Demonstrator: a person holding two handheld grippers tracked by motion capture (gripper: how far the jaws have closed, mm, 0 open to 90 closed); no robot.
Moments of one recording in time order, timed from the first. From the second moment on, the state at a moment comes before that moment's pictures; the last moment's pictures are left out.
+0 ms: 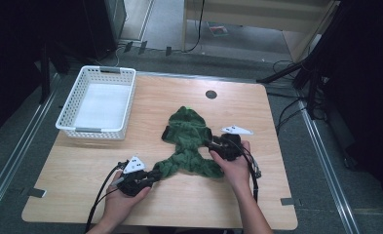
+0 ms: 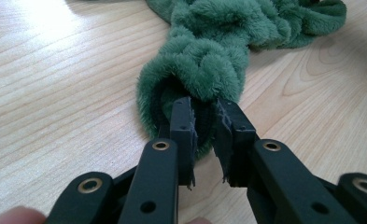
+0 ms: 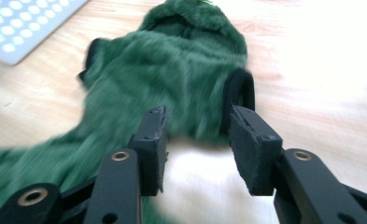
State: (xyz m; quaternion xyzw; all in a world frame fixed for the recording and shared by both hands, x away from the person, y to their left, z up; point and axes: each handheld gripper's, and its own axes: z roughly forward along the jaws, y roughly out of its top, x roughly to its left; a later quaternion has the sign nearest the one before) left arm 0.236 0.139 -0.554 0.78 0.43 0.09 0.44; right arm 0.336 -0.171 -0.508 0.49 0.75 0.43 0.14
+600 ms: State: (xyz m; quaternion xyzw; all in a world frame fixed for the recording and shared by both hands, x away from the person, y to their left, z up) left arm 0.233 0.144 -0.554 0.78 0.44 0.10 0.43; right arm 0.258 -0.210 -0.547 0.49 0.76 0.37 0.19
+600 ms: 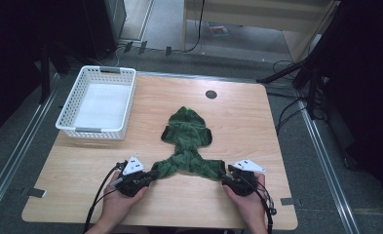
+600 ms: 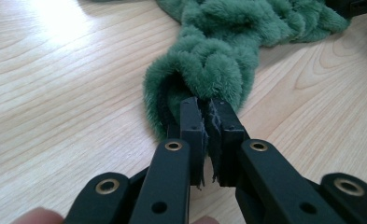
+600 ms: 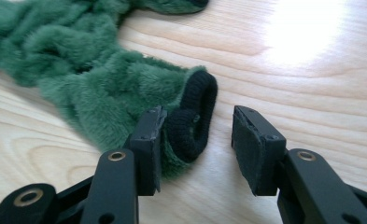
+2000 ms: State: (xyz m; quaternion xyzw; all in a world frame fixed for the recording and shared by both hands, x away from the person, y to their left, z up) left arm 0.200 0.329 -0.536 0.64 0.57 0.23 0.46; right arm 0.228 -0.278 -0.527 0.52 0.69 0.41 0.27
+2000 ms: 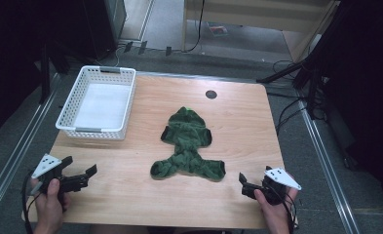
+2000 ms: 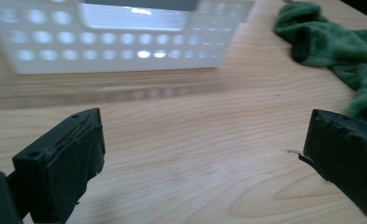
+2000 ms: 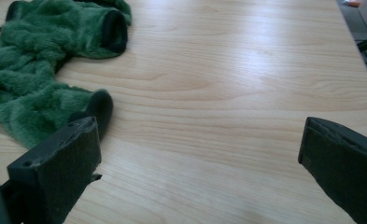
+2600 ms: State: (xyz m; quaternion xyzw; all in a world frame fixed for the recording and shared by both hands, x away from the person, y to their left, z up) left arm 0.181 0.395 -0.542 0.62 0.60 0.27 0.43; right arm 0.215 -0.330 -0.546 0.56 0.68 0.39 0.27
